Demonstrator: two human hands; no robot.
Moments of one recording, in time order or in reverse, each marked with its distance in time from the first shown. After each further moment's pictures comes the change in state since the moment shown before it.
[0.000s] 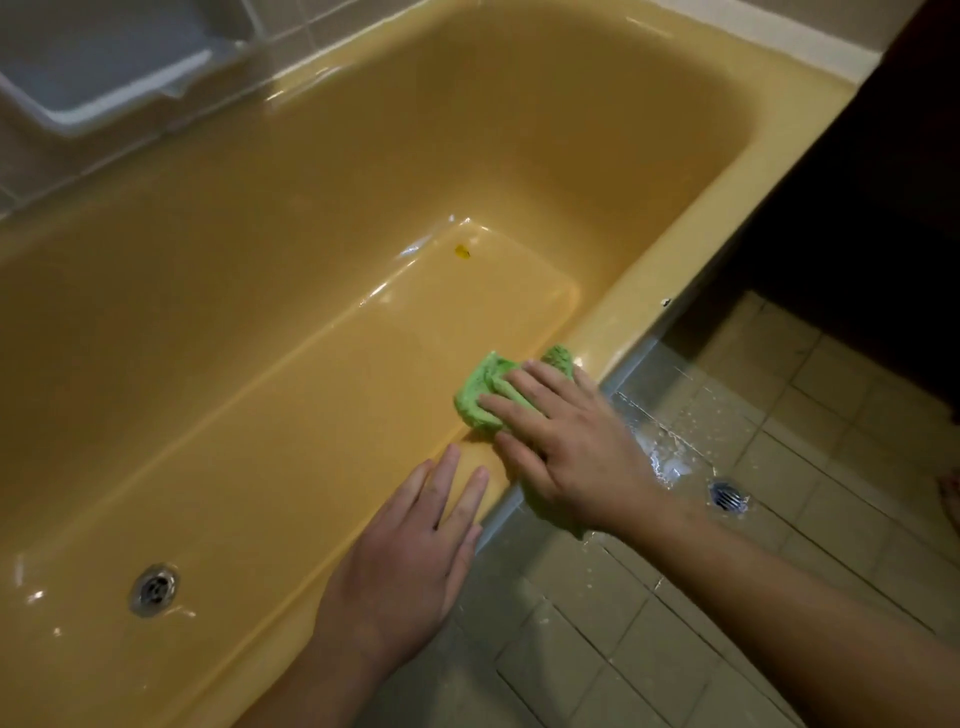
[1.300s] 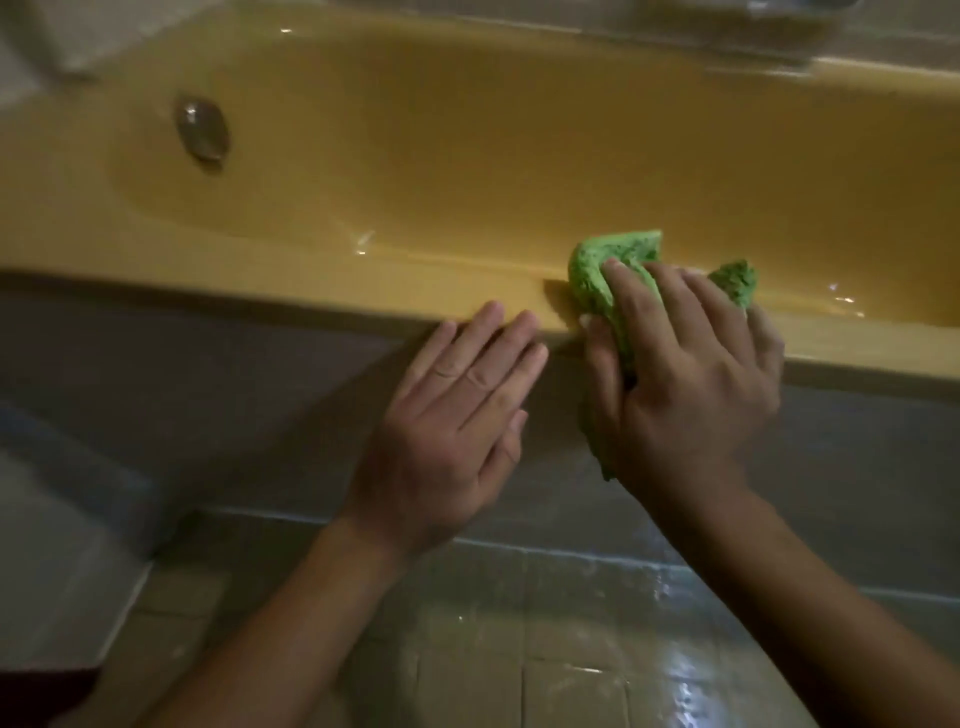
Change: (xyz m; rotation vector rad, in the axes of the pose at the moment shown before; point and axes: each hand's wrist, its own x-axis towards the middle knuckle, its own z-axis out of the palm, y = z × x) left_hand -0.206 0.050 0.062 0.302 0.721 -0.560; right_hand -0.060 -0.170 0.110 0.060 0.631 -0.505
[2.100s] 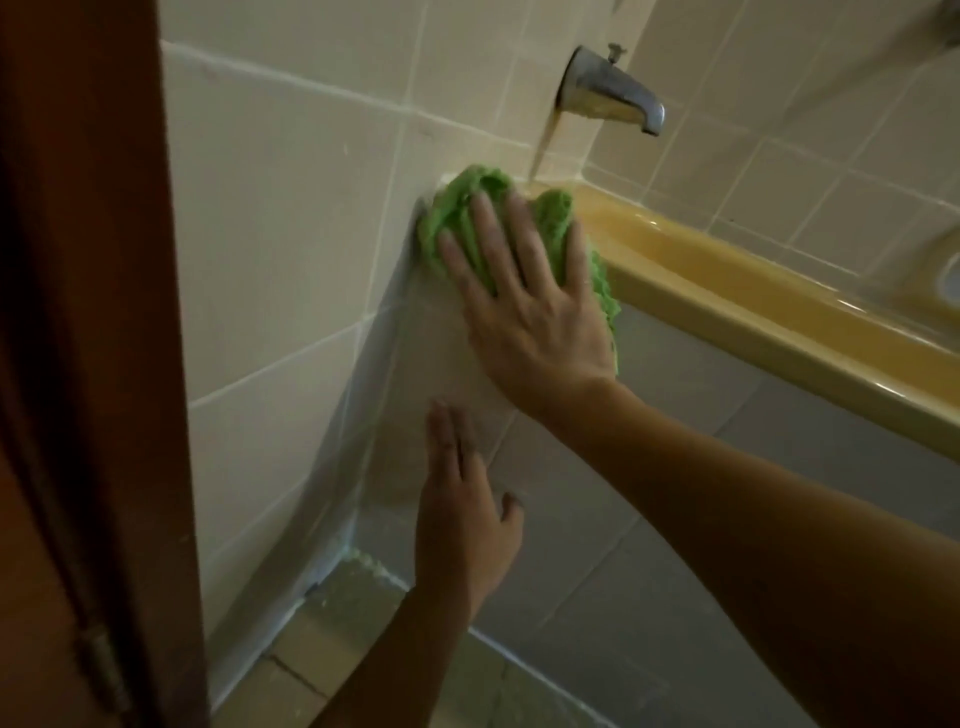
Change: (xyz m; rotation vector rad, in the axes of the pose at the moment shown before) left_hand -0.241 -0.239 -0.018 -0.119 0.294 -0.885; right_hand 0.023 -0.423 0.152 -0.275 0.082 -0.898
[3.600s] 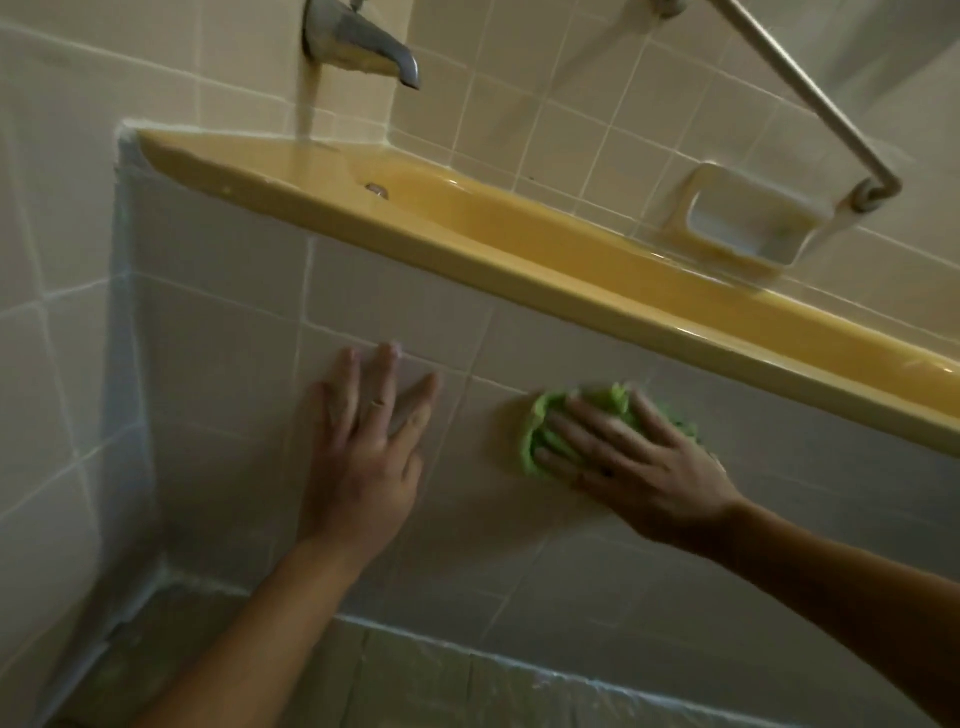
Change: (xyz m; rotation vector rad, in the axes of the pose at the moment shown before) left_hand -0.001 0.069 0.034 0.289 0.124 0.642; right_hand -0.318 0.173 -0.005 -0.087 -0.177 -0.330
